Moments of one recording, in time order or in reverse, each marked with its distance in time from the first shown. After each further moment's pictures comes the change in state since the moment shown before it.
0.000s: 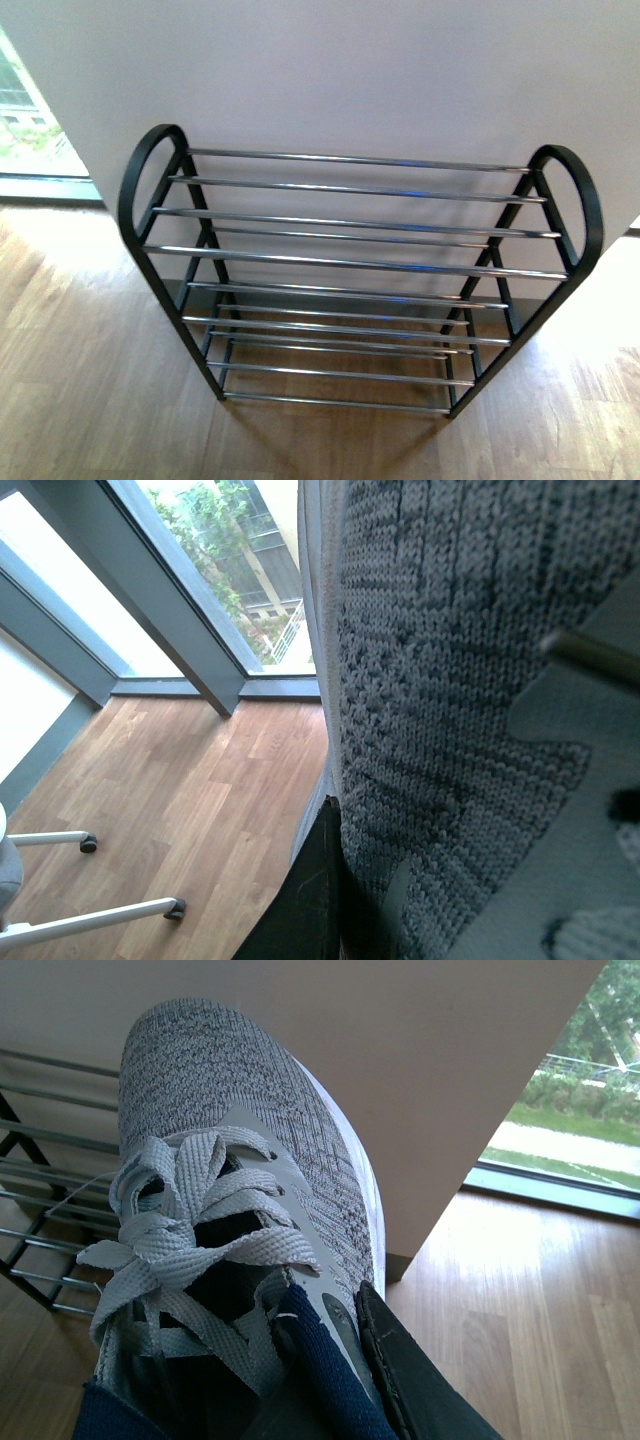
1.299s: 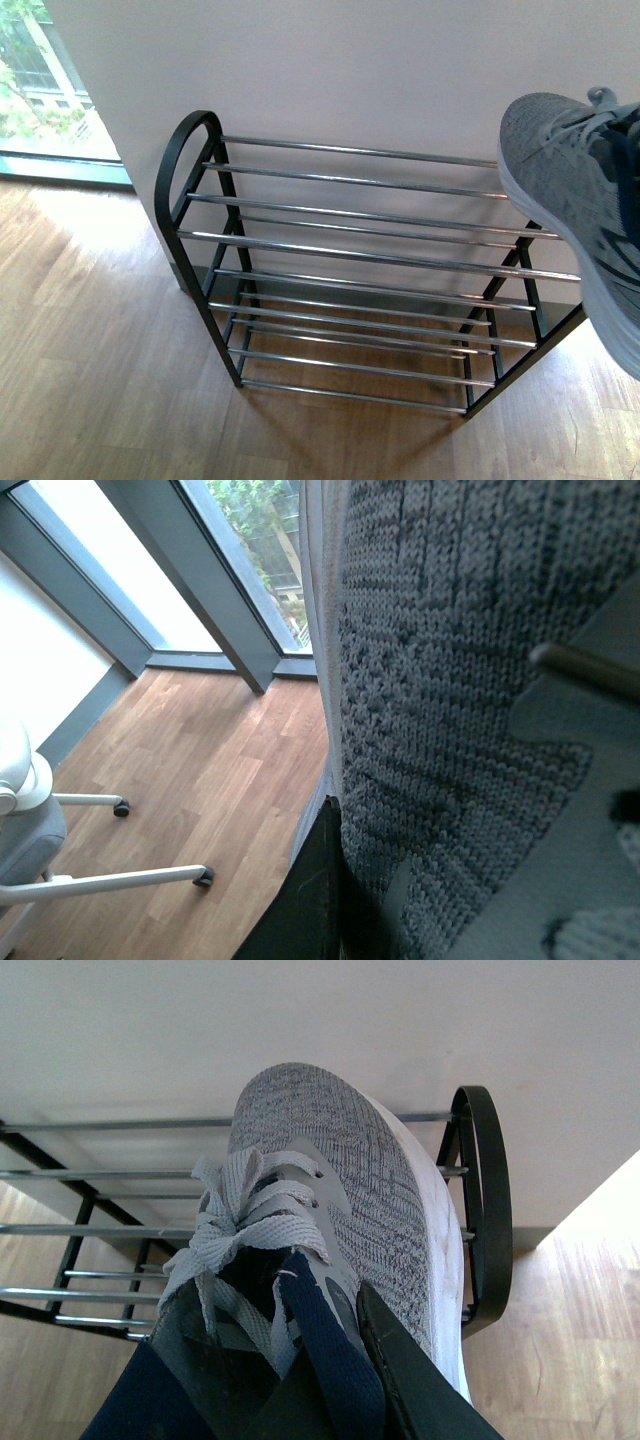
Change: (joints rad) left arm 0.002 0.000 0.000 0.000 -0.015 0.000; right arm 0.654 1.086 0.282 0.641 0.665 0.657
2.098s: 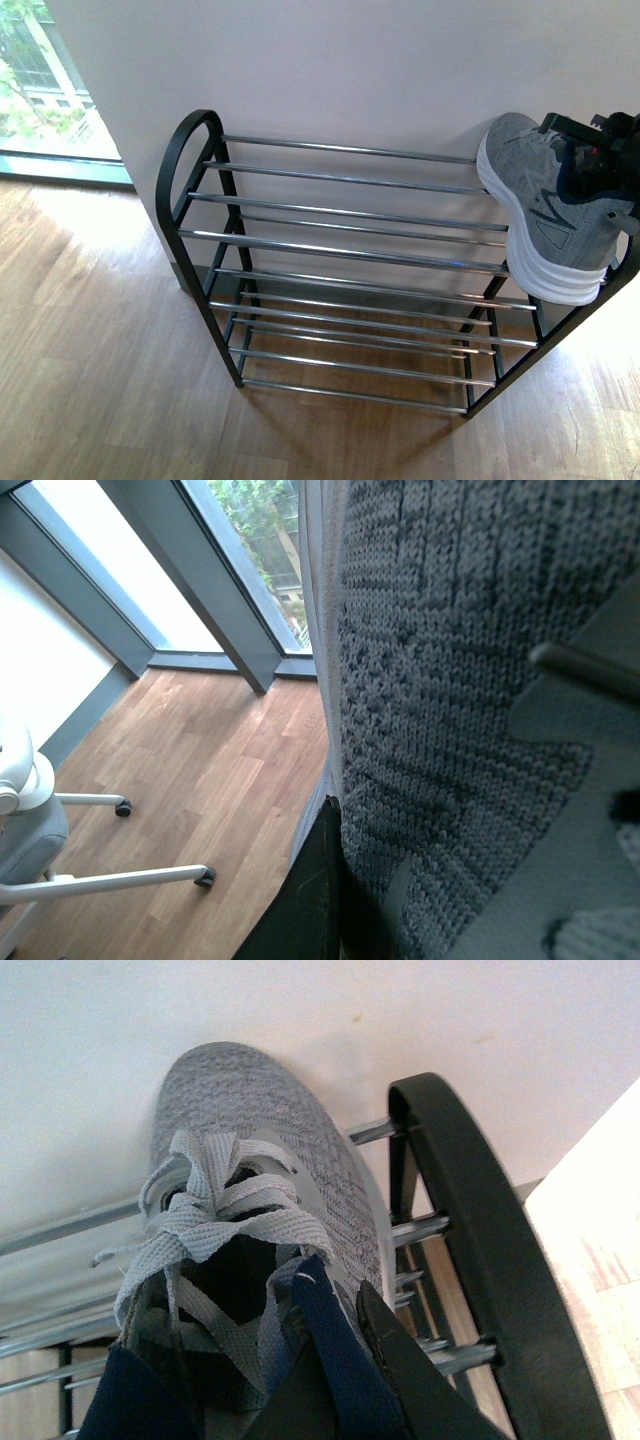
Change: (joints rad) left arm 0.000 0.000 0.000 0.000 -0.001 0.000; right arm -0.164 0.631 0.355 0.223 0.046 0.081
